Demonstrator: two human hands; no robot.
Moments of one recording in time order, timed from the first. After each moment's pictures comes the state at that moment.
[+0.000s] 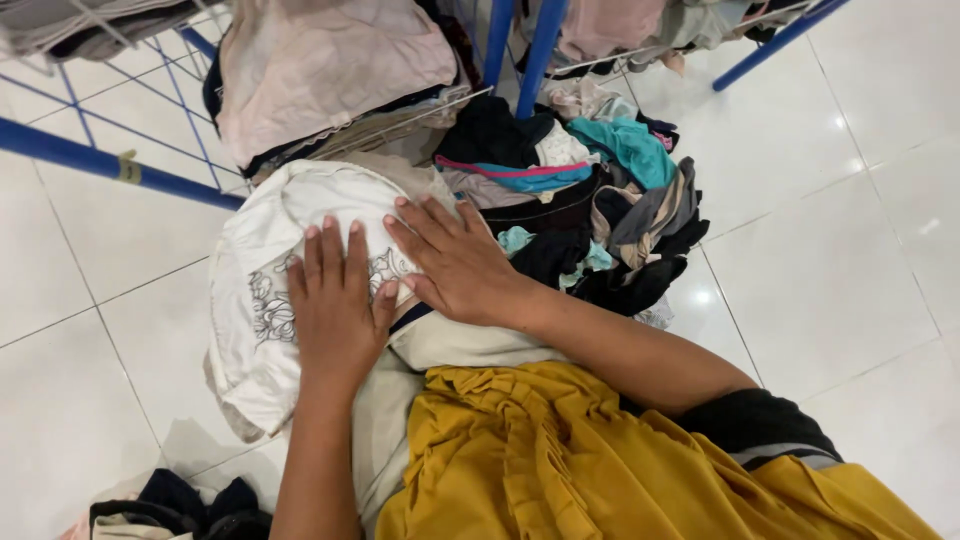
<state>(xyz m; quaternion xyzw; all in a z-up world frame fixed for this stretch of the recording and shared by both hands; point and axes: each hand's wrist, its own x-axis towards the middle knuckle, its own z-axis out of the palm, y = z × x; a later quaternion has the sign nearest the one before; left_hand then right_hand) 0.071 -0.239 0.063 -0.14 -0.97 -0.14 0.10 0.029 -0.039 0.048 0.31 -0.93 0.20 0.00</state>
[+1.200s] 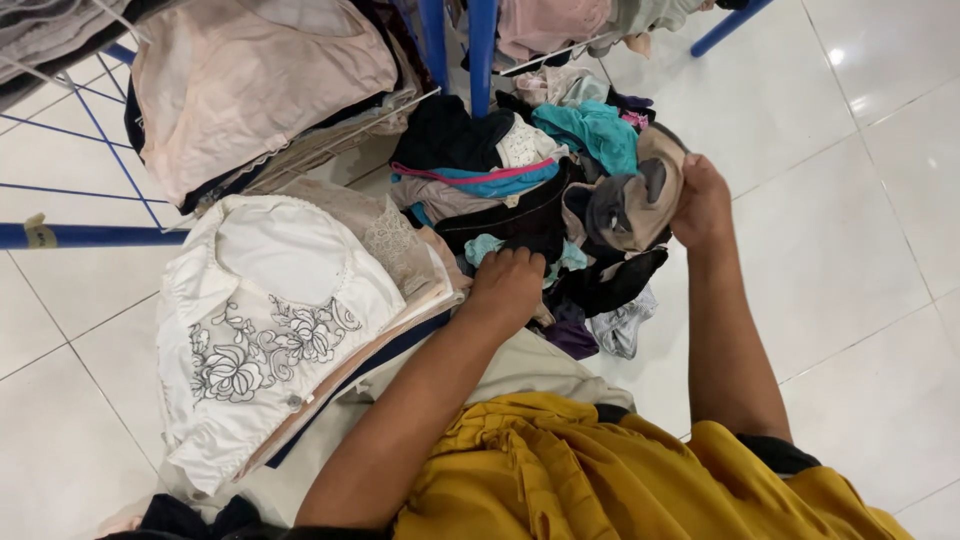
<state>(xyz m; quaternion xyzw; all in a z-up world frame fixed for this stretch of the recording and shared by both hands) 0.027 -0.017 -0.069 -0.37 -0.90 -0.15 -0.16 0.010 0.328 -0.132 -0.23 -0.42 0.87 0.08</state>
